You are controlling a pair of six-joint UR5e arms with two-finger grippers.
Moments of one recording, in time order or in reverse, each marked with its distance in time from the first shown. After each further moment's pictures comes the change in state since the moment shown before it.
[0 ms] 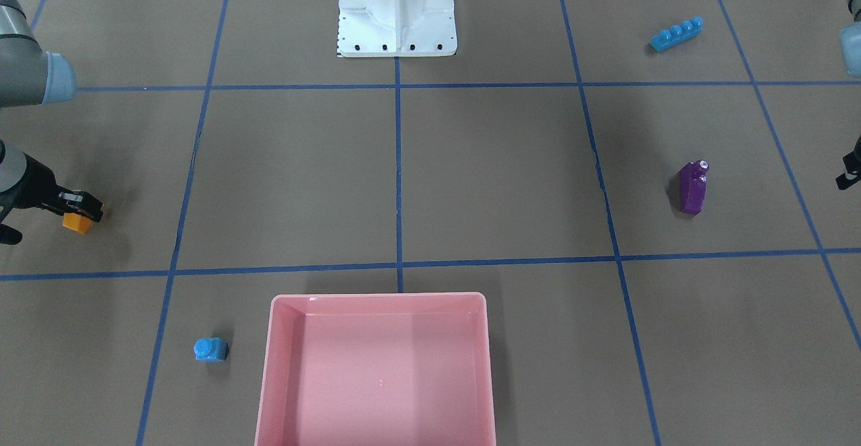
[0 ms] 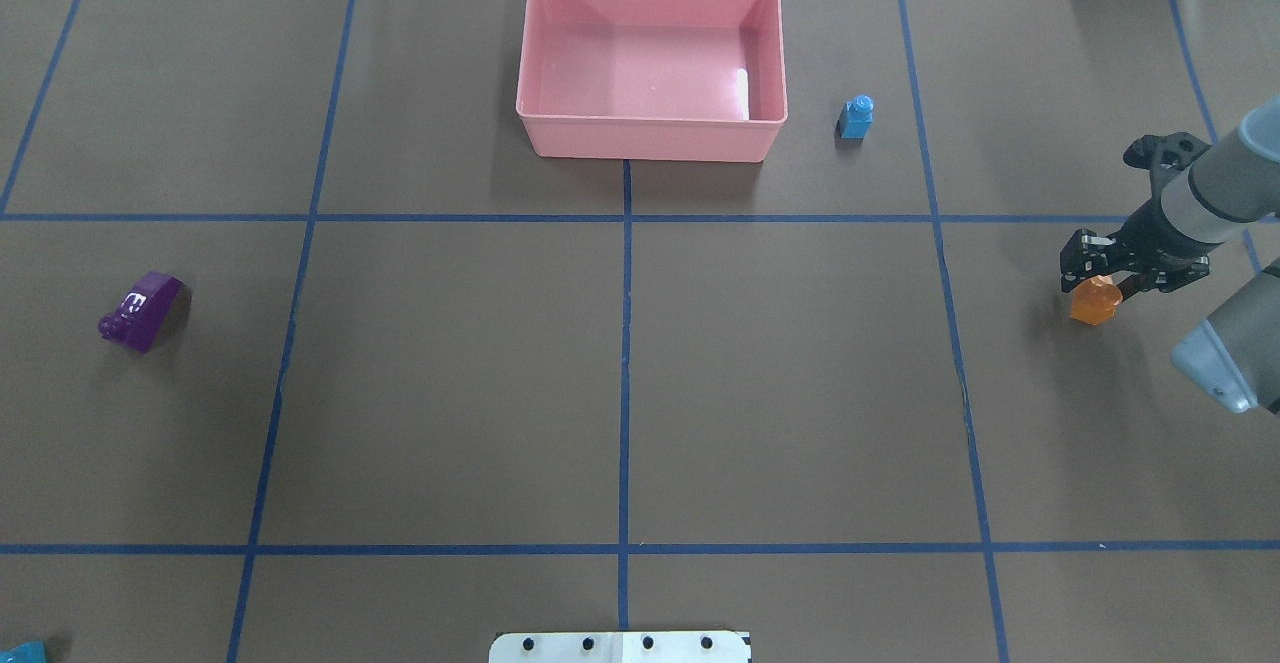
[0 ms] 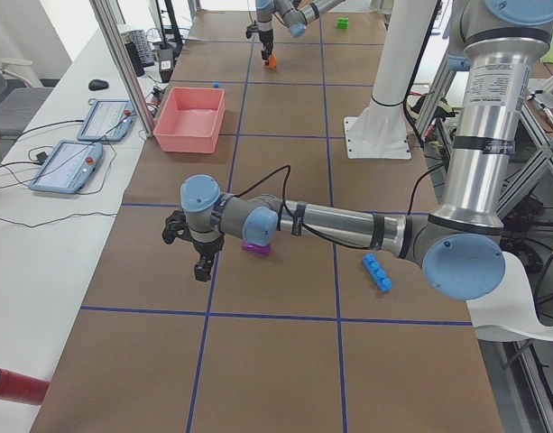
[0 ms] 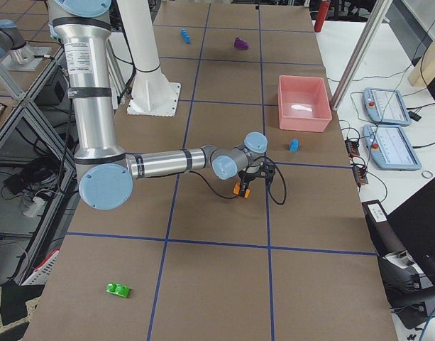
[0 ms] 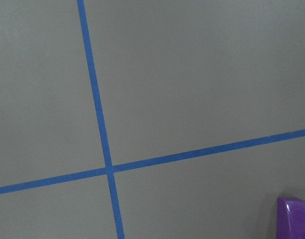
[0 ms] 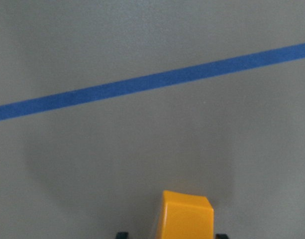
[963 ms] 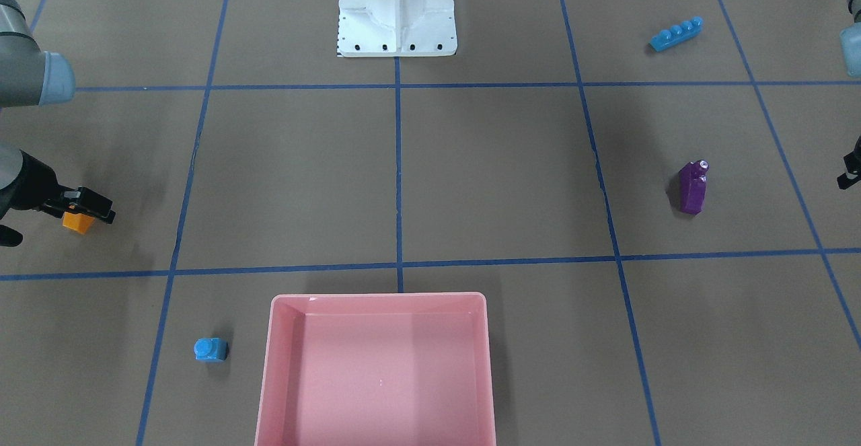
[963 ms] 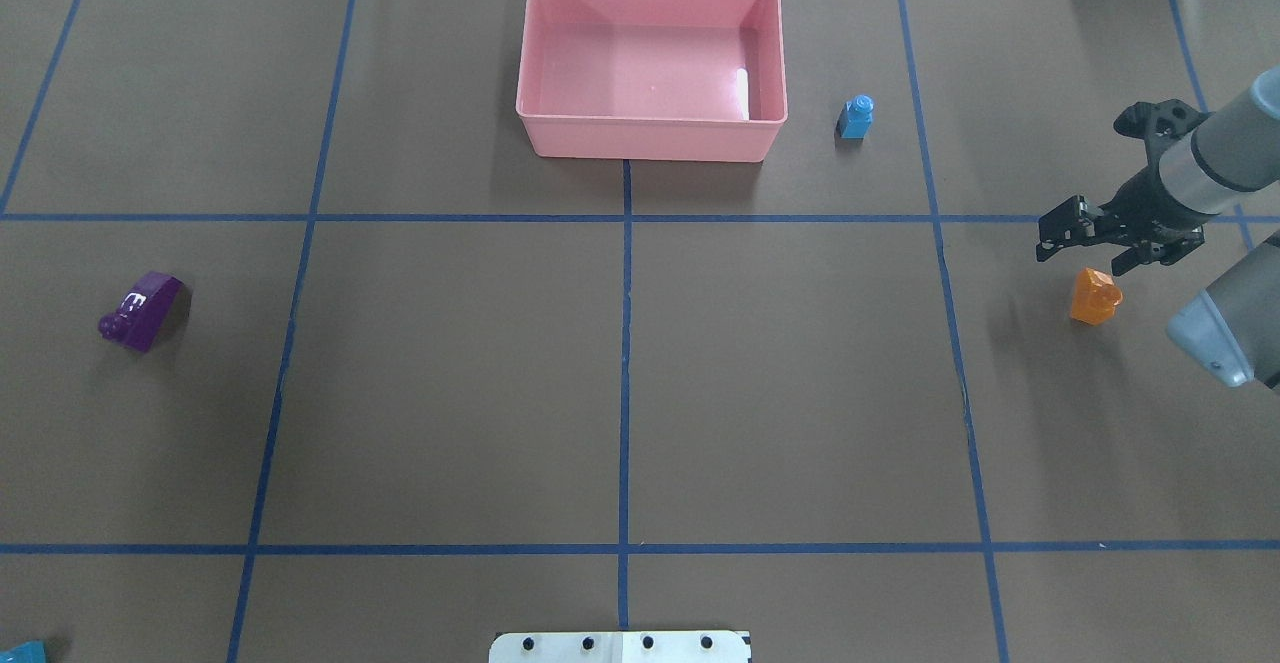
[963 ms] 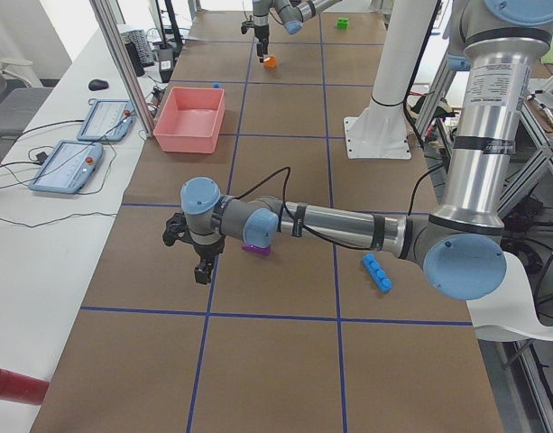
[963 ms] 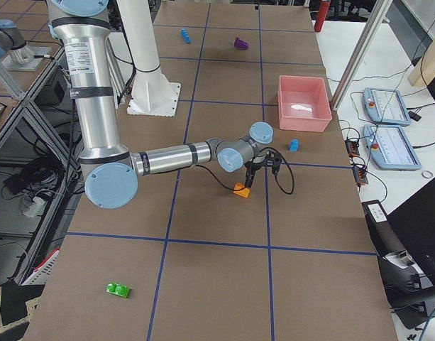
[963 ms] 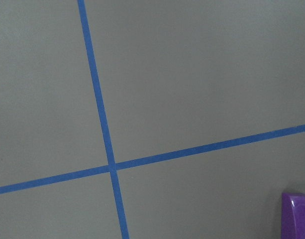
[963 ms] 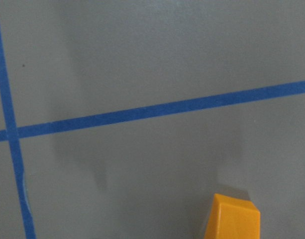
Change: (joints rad) left arm 0.000 0.002 0.010 0.002 0.007 0.020; right arm 0.039 0.025 0.026 0.009 0.068 -0.028
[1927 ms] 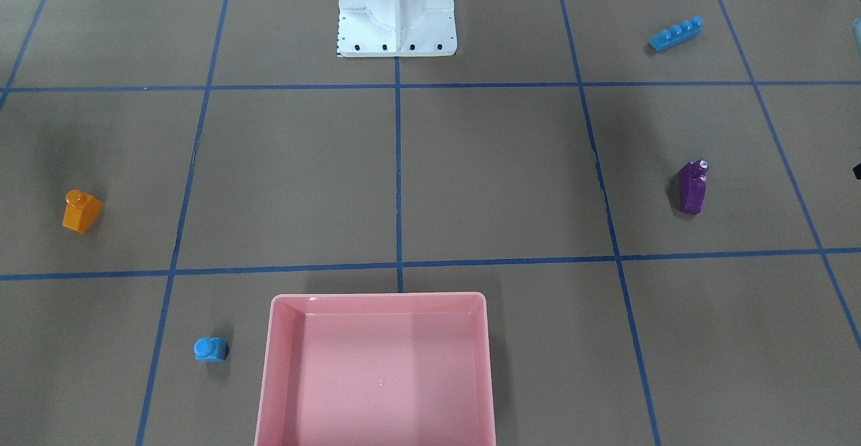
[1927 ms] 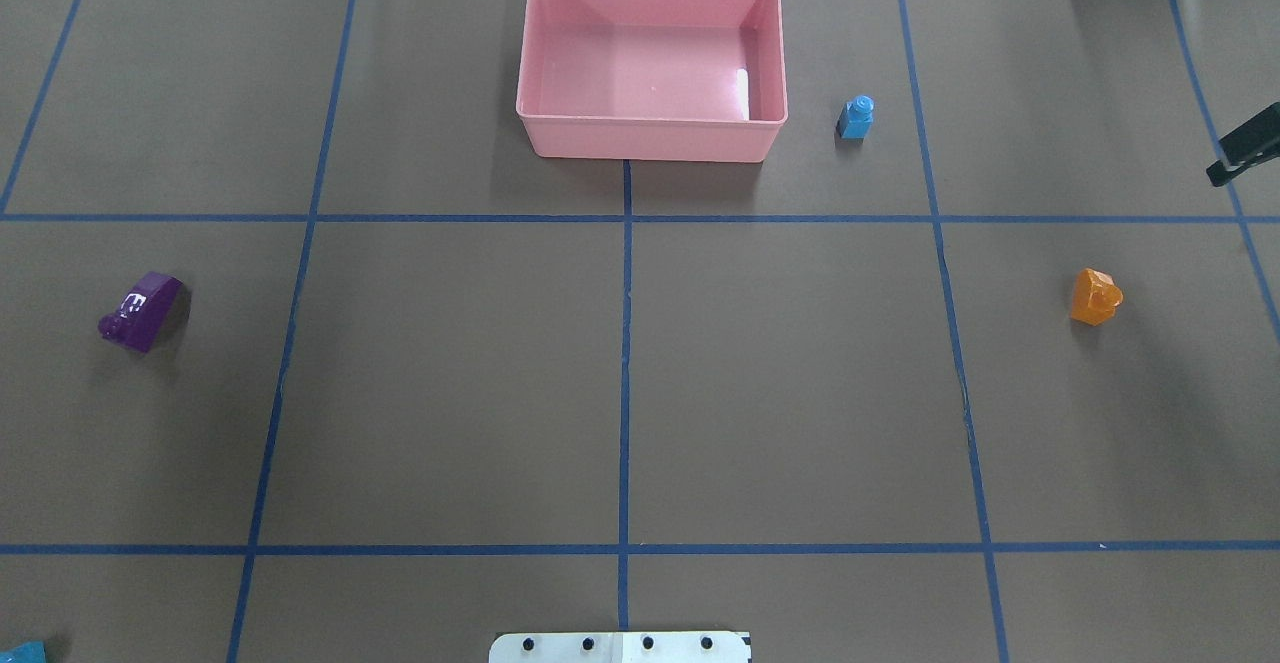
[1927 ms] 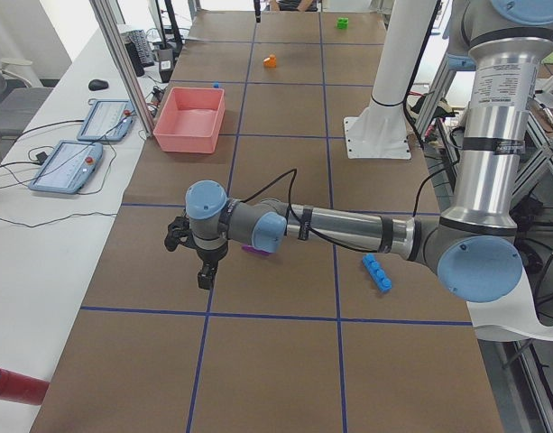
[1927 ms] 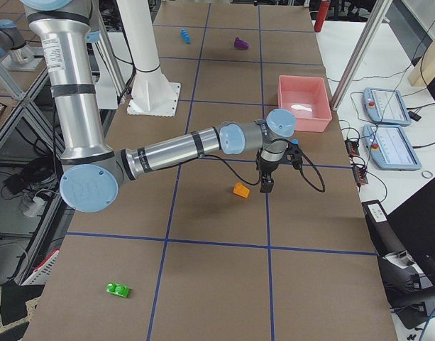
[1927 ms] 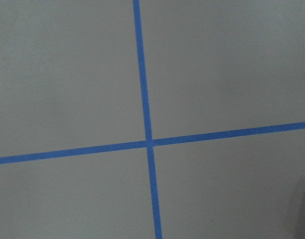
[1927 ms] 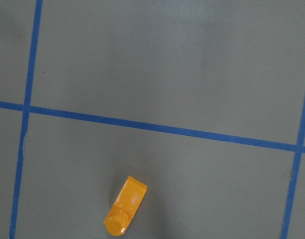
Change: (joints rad) left arm -0.033 0.026 -0.028 -0.001 -0.007 0.005; right arm 0.282 0.031 0.158 -0.459 0.074 -0.695
